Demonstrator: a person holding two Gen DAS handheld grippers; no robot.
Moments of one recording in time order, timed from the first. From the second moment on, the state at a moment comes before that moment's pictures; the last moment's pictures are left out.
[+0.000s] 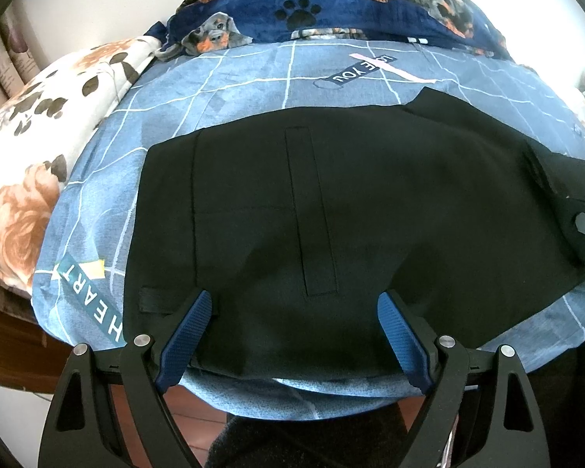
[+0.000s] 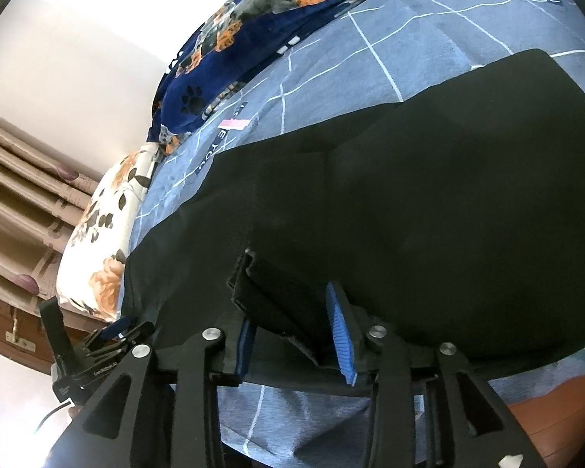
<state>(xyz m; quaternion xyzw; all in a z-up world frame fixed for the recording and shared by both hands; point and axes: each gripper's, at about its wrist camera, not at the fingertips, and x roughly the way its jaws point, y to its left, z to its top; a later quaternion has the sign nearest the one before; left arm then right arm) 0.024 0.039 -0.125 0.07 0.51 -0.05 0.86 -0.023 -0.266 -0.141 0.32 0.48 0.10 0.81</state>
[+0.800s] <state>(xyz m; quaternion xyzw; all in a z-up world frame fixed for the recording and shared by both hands) 0.024 0.037 -0.127 0.07 0.51 -0.05 0.85 -0.024 -0.272 -0.147 0.38 0.47 0.14 0.78</state>
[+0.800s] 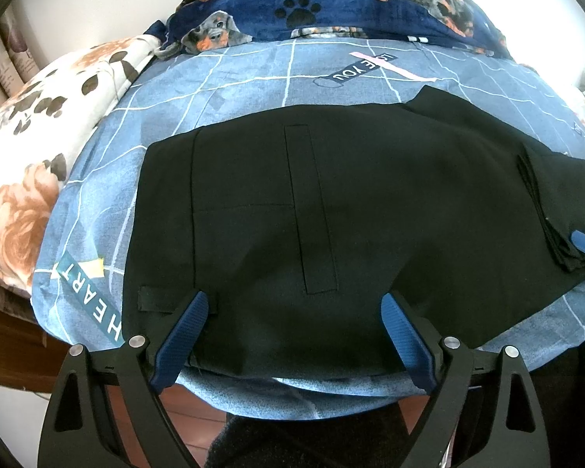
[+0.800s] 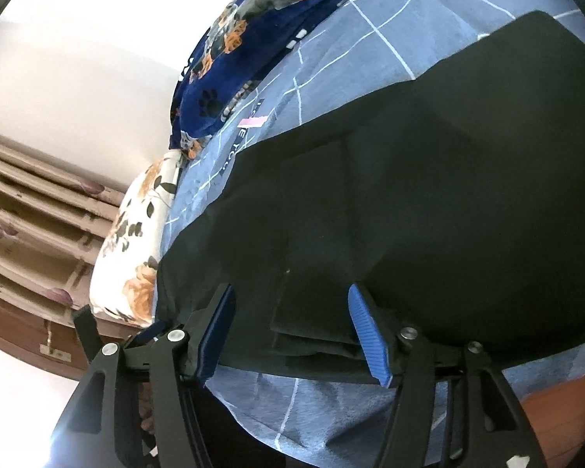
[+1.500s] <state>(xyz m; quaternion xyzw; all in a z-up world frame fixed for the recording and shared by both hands) 0.023 0.038 -0.132 0.07 0.52 -0.05 0.85 -0.020 -0.369 -0.135 0.39 0.43 0.09 0.80</state>
